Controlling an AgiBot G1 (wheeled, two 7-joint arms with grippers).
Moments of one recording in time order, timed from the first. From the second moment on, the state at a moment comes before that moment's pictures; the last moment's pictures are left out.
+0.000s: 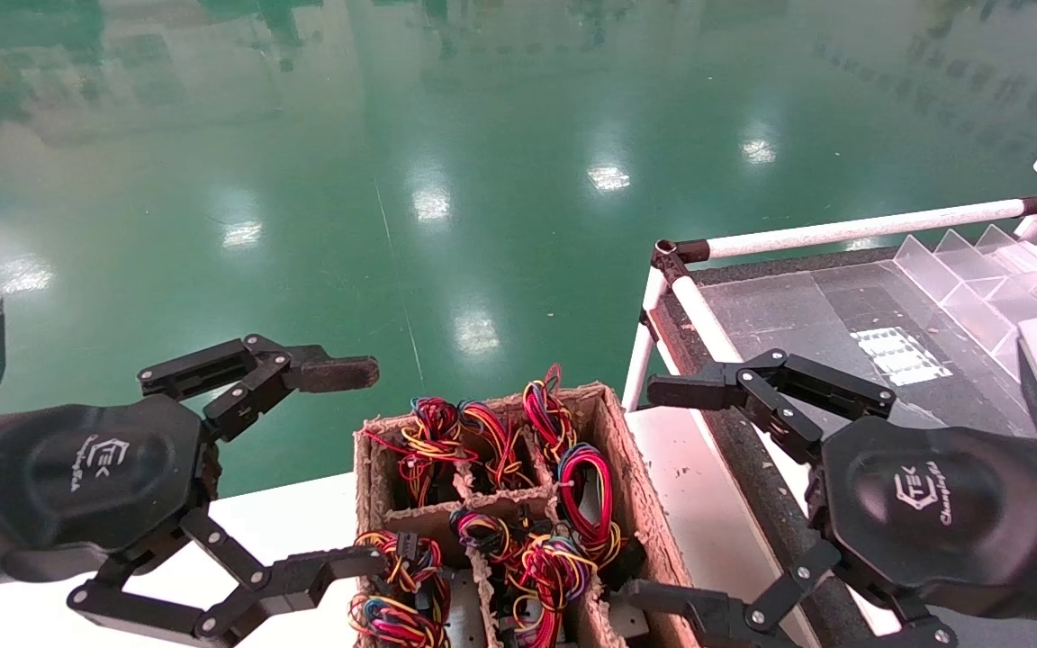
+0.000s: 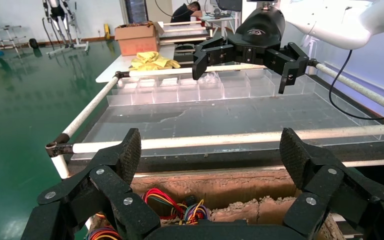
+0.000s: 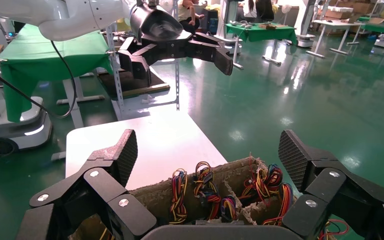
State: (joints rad) left arm -1.10 0.57 0.37 -1.26 0.66 1.46 -0.13; right arm 1.07 -0.61 -0.28 1.28 -0.73 -1.50 0.19
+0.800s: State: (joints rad) left arm -1.10 0.57 0.37 -1.26 0.66 1.46 -0.13; right arm 1.07 -0.61 -0.28 1.28 -0.73 -1.50 0.19
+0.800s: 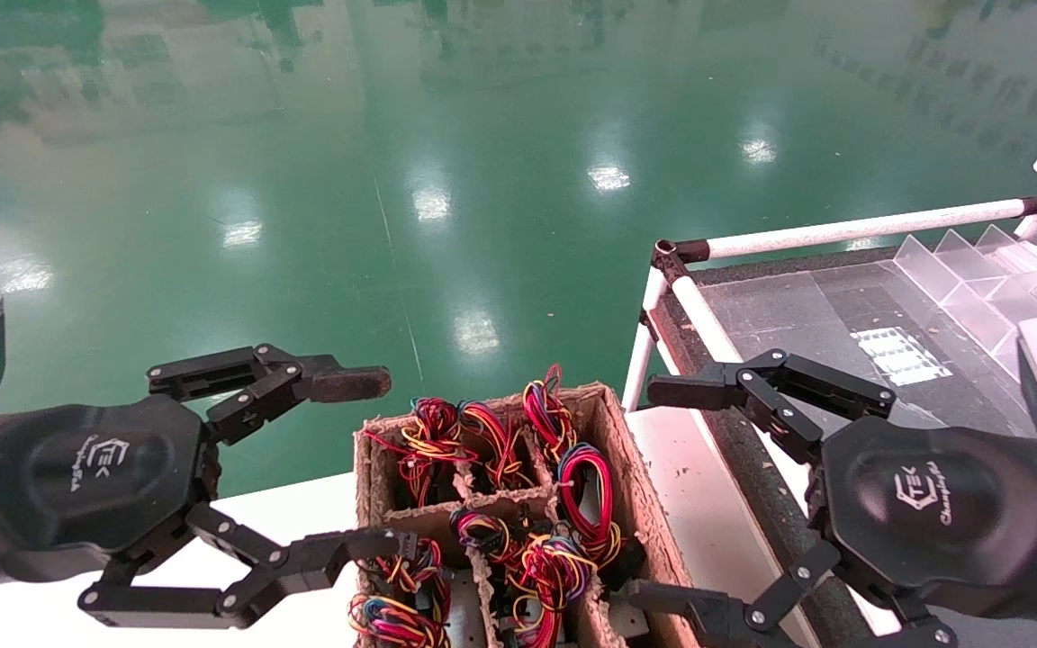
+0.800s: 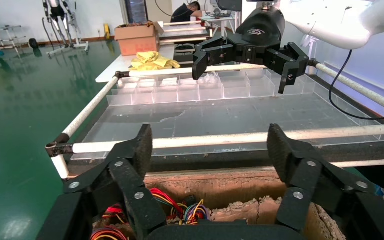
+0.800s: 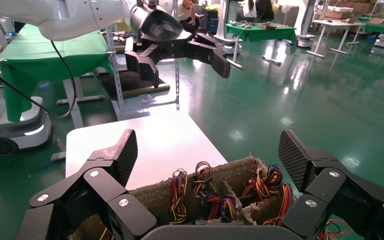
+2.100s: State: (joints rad) left arm -1.10 0.57 0.37 -1.26 0.66 1.46 -0.13; right arm 1.07 -0.61 -0.28 1.28 -0.73 -1.50 0.19
